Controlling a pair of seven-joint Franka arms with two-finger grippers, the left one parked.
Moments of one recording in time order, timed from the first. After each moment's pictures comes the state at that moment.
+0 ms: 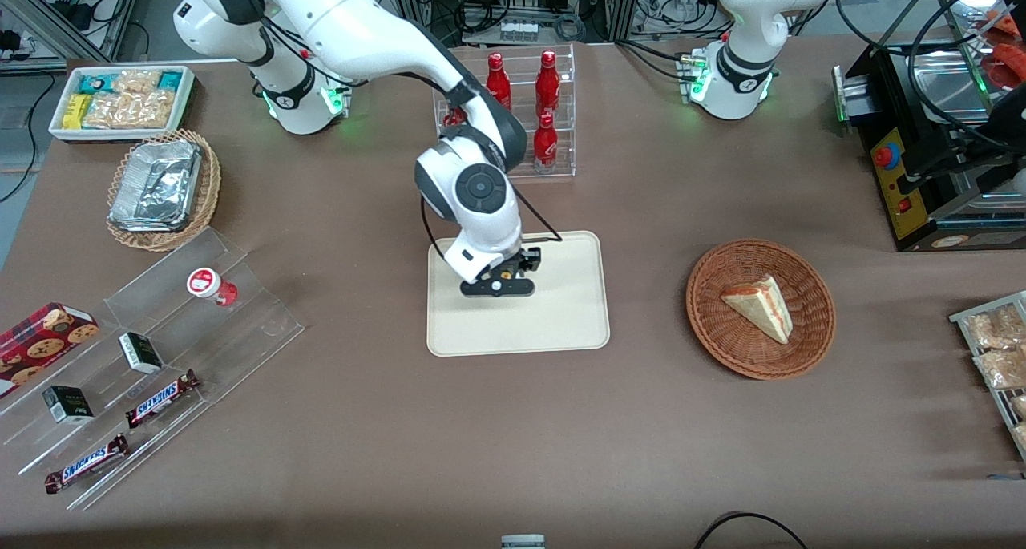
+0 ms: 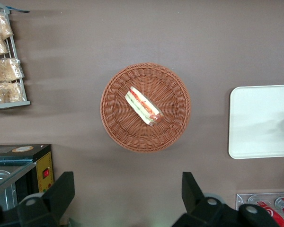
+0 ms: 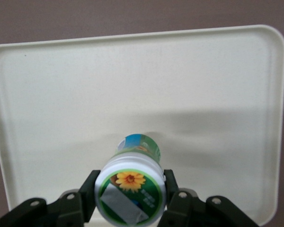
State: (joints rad) arm 0.90 0.66 -0.15 -1.54 0.17 2.23 0.72
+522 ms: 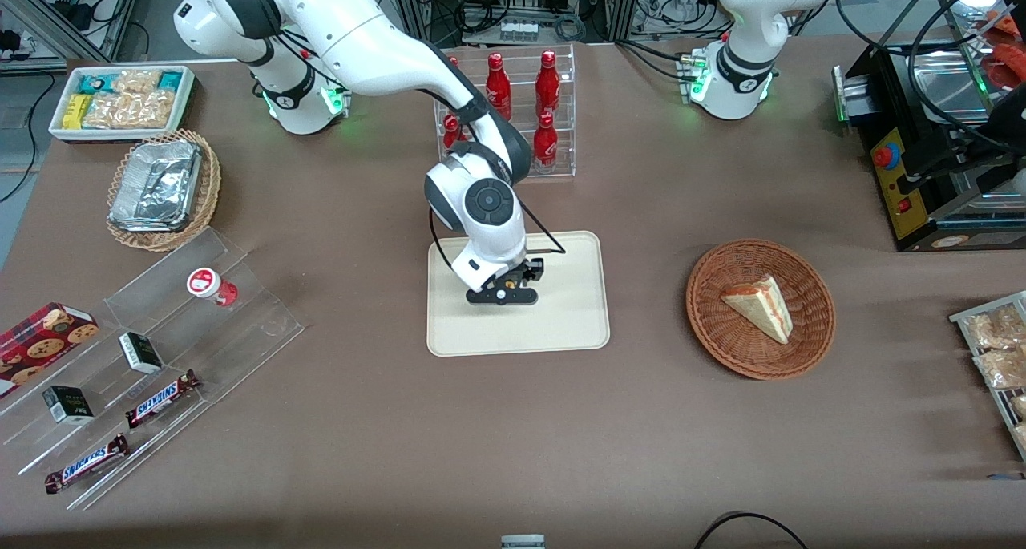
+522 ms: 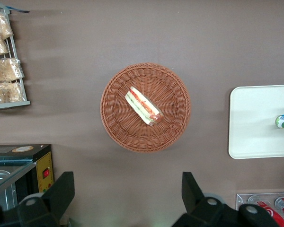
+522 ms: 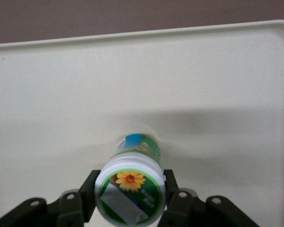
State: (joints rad) arm 0.90 0.72 -0.16 -1.53 0.17 2.28 0.73
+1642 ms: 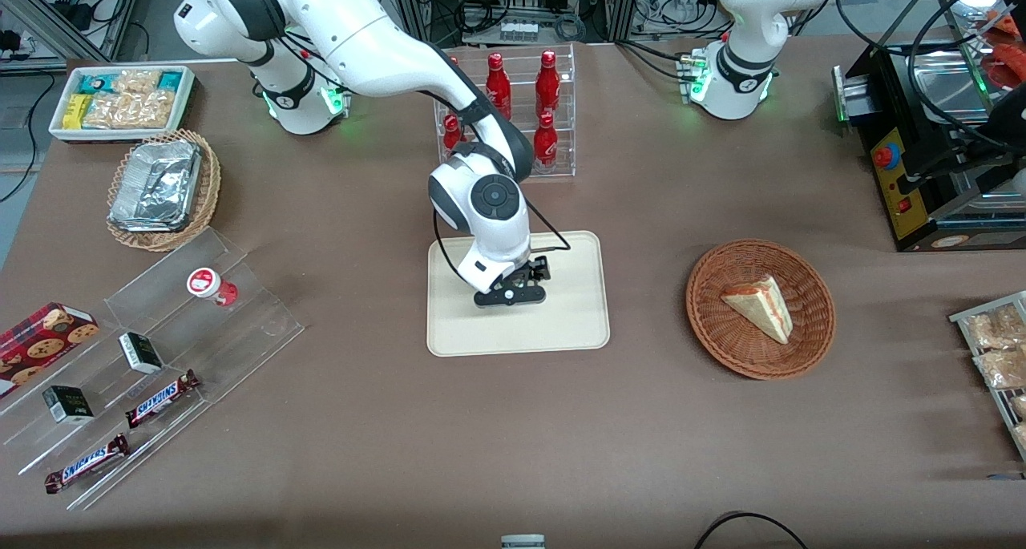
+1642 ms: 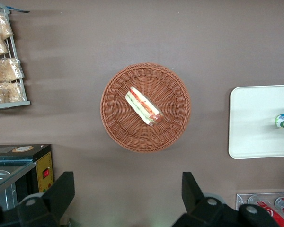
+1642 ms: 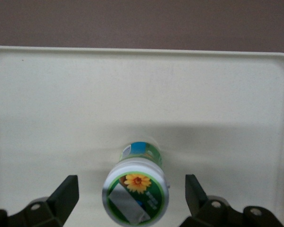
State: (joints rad) arm 0.91 0.71 -0.17 -1.51 0.13 2.26 0.66
